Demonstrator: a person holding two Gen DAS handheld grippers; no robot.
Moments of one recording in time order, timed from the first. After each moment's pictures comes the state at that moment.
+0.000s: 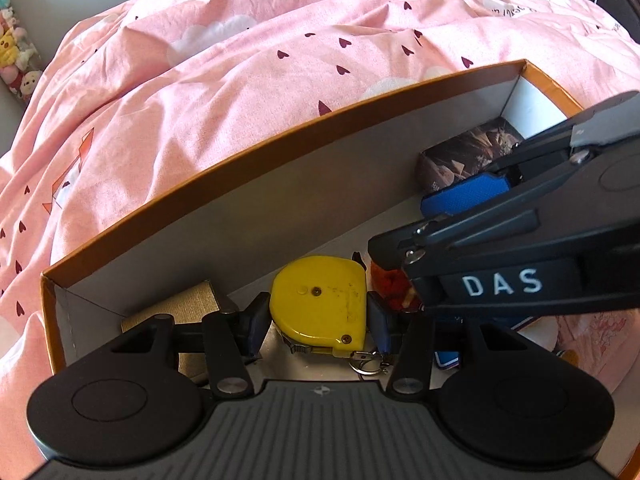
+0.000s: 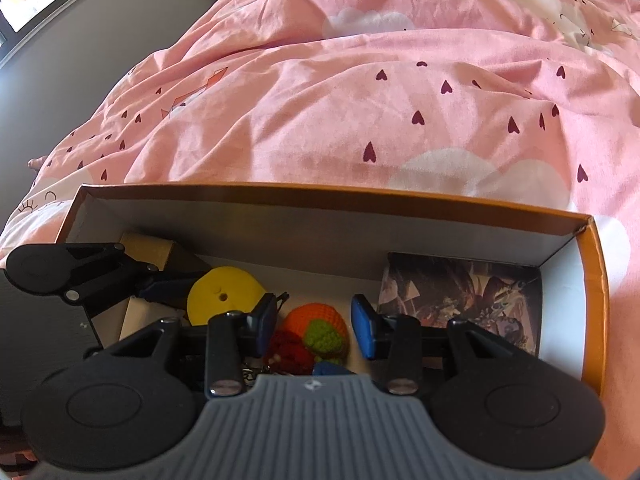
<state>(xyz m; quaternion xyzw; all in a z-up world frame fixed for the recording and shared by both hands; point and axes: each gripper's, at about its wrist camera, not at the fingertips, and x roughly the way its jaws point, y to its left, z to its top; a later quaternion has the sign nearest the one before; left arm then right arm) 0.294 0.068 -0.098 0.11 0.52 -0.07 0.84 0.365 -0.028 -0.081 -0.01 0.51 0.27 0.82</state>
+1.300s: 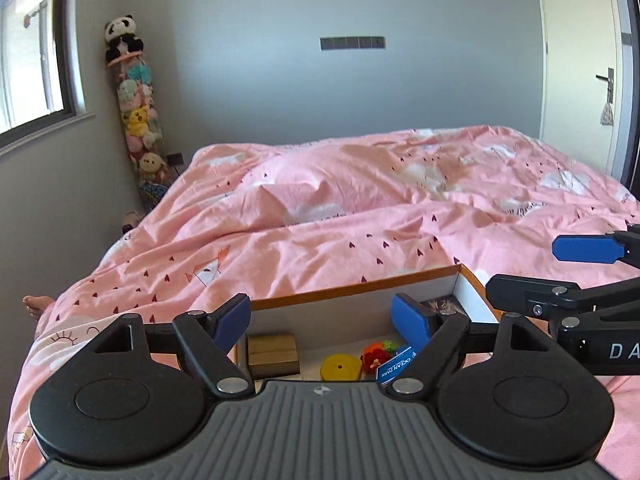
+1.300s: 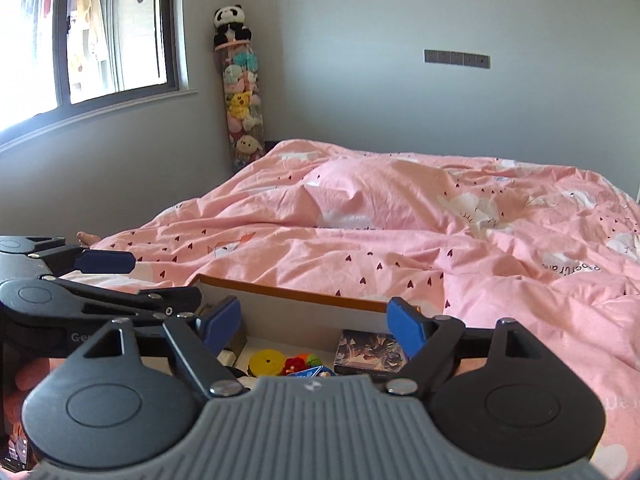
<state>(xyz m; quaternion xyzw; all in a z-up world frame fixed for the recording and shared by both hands) 0.137 0.043 0.054 0.03 0.27 0.07 0.96 0.170 -0.119 0.061 -0.02 0.23 0.25 0.94</state>
